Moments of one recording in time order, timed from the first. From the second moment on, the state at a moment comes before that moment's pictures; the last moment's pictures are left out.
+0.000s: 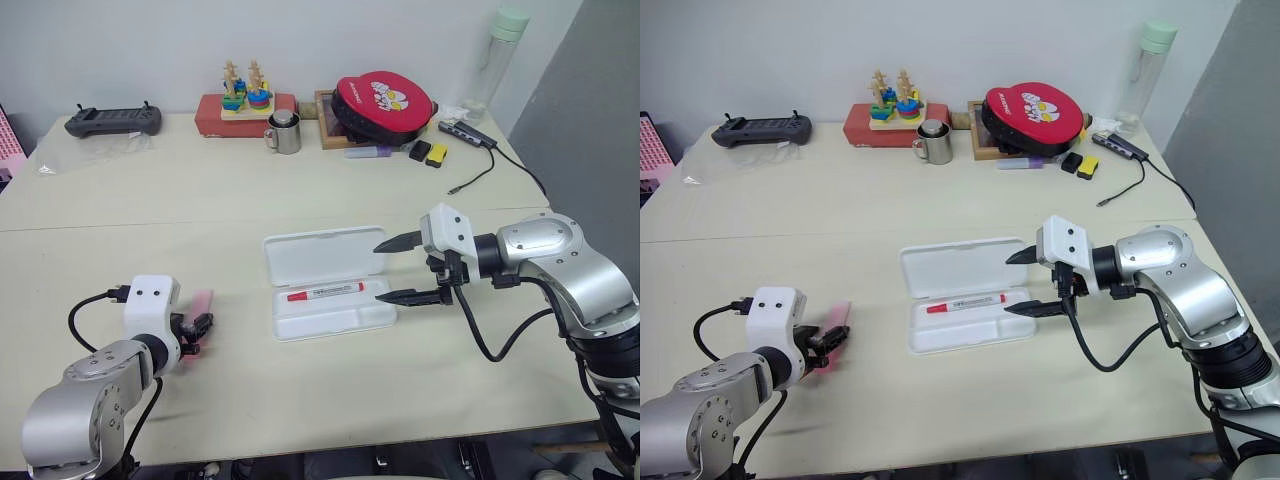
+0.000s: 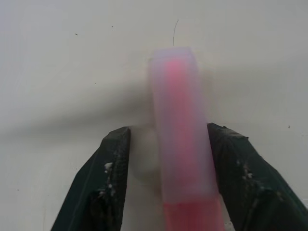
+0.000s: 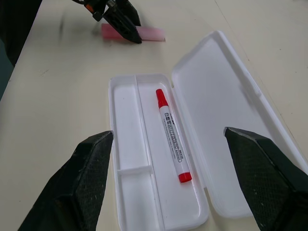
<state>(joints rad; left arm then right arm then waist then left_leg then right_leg) -0.01 0.46 0.42 -0.71 -0.31 1.43 -0.27 -0.62 -0.76 0.23 -0.32 0.37 0.56 1.18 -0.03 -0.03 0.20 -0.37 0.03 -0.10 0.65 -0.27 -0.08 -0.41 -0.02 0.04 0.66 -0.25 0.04</state>
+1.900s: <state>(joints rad) -0.39 0.84 -0.37 -0.41 -0.11 0.53 -0.94 -0.58 -0.80 0.22 -0.37 0.34 0.58 1.17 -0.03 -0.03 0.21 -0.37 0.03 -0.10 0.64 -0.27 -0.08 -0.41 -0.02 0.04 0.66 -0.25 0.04</state>
